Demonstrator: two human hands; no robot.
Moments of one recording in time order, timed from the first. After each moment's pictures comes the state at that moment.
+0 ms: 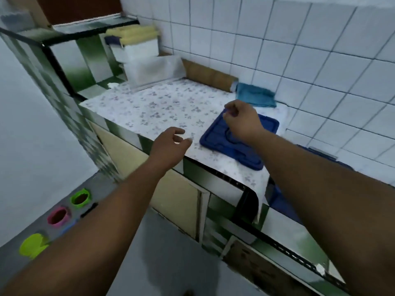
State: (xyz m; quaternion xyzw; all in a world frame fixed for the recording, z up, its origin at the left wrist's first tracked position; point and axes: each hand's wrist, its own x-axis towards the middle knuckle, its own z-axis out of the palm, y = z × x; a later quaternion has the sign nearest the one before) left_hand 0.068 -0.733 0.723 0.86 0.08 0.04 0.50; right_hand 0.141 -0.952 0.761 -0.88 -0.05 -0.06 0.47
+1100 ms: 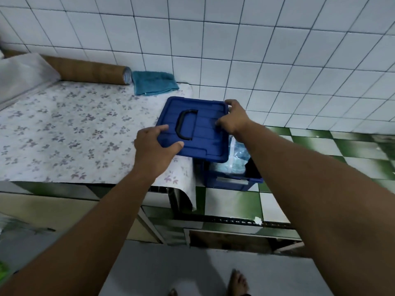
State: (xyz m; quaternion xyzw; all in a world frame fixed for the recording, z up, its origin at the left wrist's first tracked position) left_hand 0.112 -0.911 0.688 0.88 -0.10 -0.02 0.46; right_hand 0.110 -1.163 0.711 -0.79 0.27 -0.07 0.54
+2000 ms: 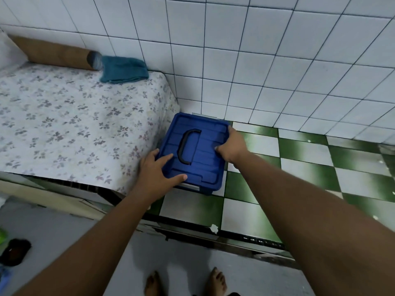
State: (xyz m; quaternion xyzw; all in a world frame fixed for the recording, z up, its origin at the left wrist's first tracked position) left_hand 0.033 -1.036 0.620 0.92 -0.08 -0.13 0.35; right_hand 0.056 -1.292 0.622 -0.84 0.25 0.02 0.49
